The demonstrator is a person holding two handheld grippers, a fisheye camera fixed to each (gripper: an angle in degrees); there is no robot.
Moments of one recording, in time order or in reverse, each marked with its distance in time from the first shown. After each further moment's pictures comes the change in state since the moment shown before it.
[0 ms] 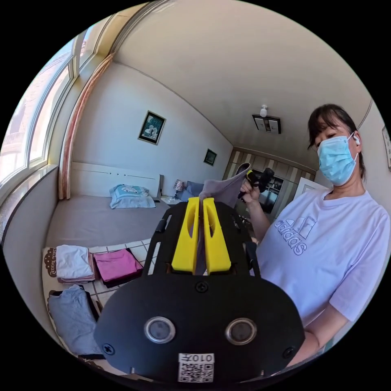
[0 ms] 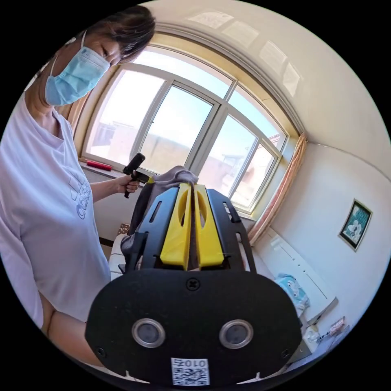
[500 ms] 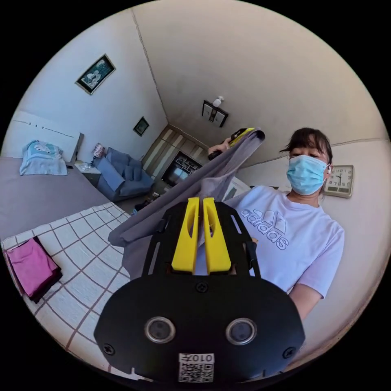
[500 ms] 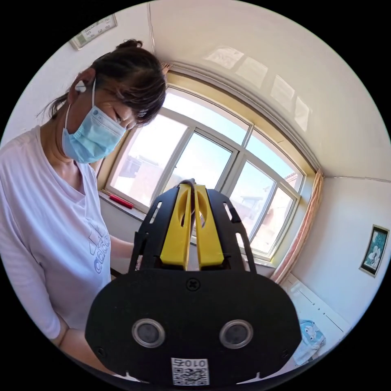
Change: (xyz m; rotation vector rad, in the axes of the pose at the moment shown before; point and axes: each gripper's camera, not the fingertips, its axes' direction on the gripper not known) left arm -0.071 0.031 0.141 -0.176 0.683 -0.103; right arm -0.069 -0.034 -0.086 0.334 -0.166 -0.052
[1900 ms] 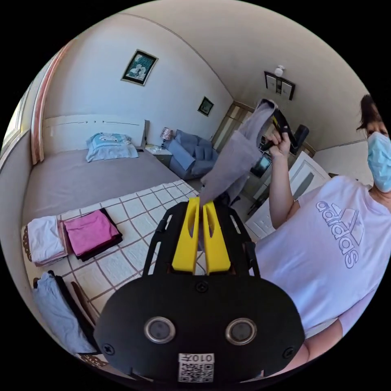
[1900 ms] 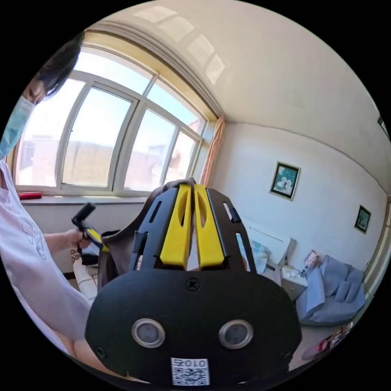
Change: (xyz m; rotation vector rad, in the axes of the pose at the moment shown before) left arm 0.019 0.064 0.102 -0.199 -0.521 -0.082; right arm -0.015 0.106 -0.098 -0.417 0.741 0.249
